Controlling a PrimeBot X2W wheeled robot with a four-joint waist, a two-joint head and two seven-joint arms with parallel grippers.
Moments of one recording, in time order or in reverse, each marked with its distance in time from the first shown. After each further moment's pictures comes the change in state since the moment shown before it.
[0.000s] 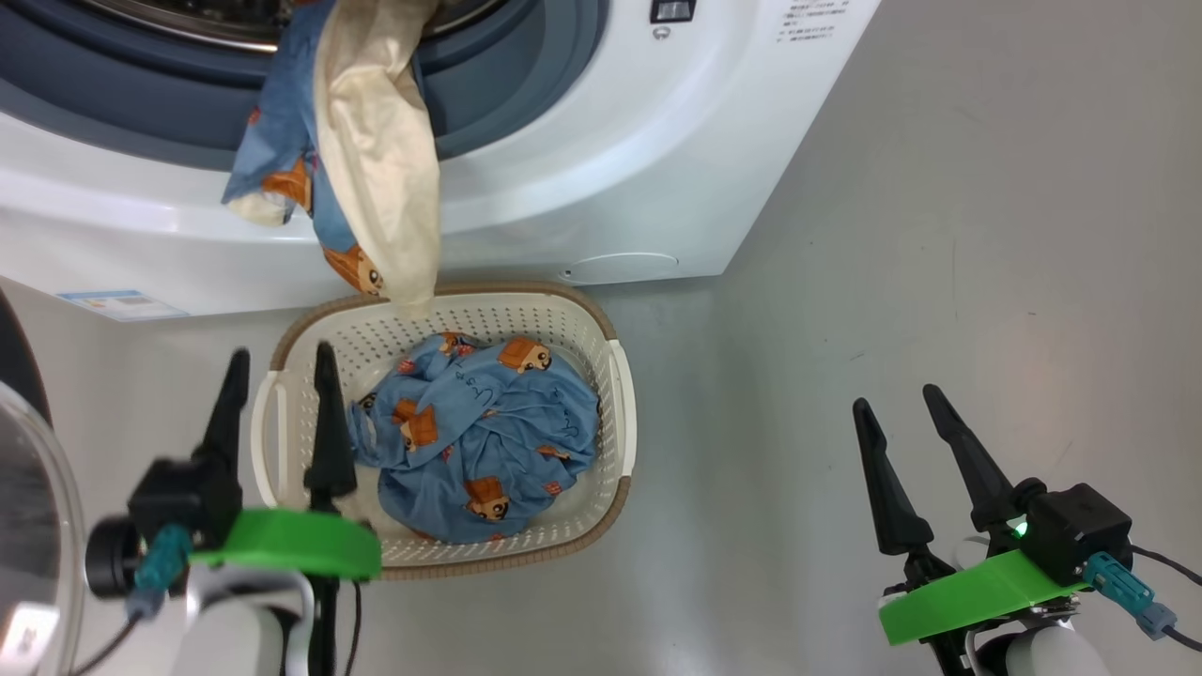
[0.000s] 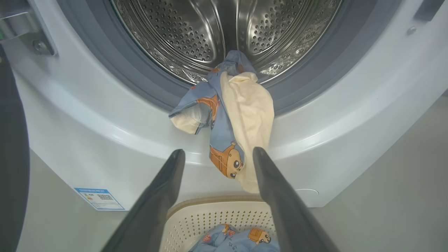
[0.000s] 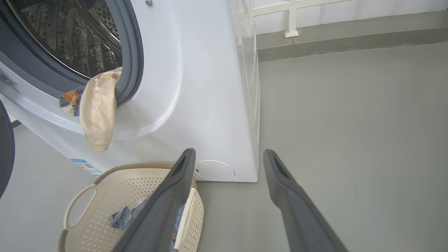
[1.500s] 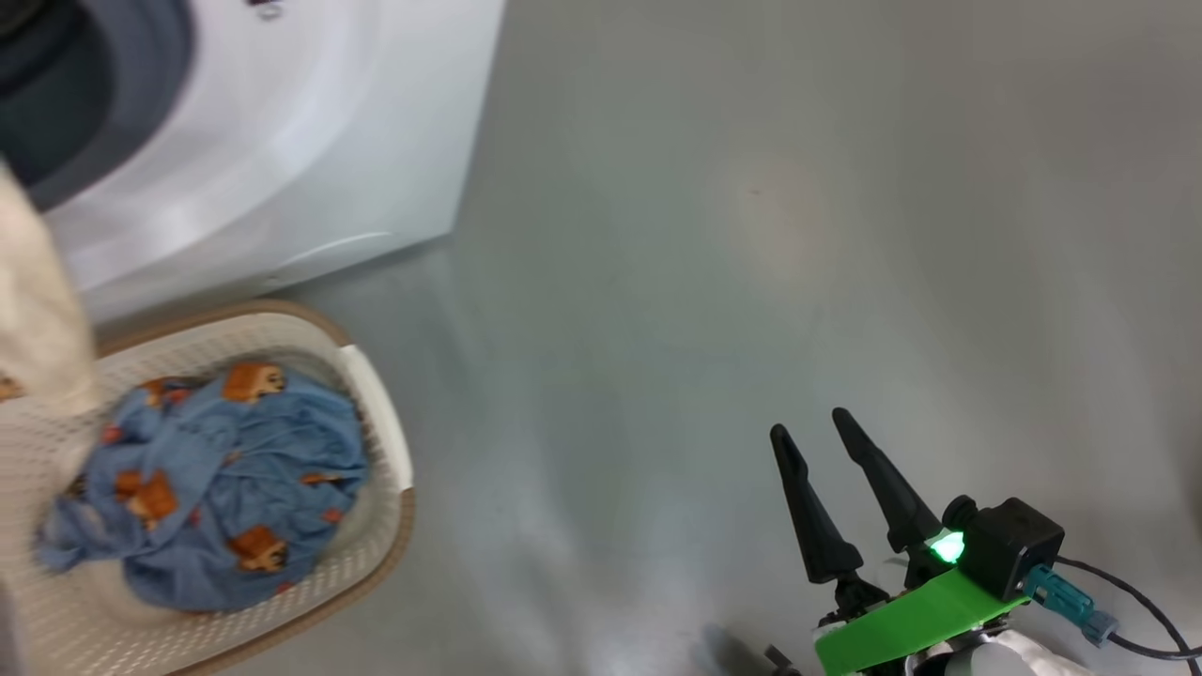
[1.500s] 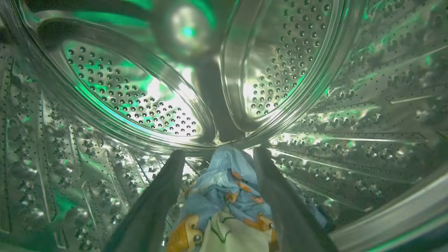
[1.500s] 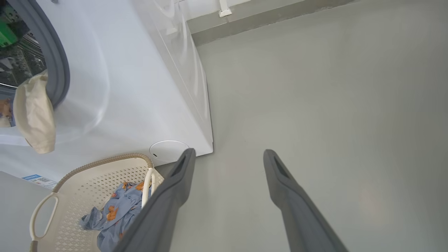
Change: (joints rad) left arm -1.034 0.255 0.080 0.886 0.176 0.026 -0.006; right arm 0.012 0.009 0.157 -0.003 0.149 0.000 0.000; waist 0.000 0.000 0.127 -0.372
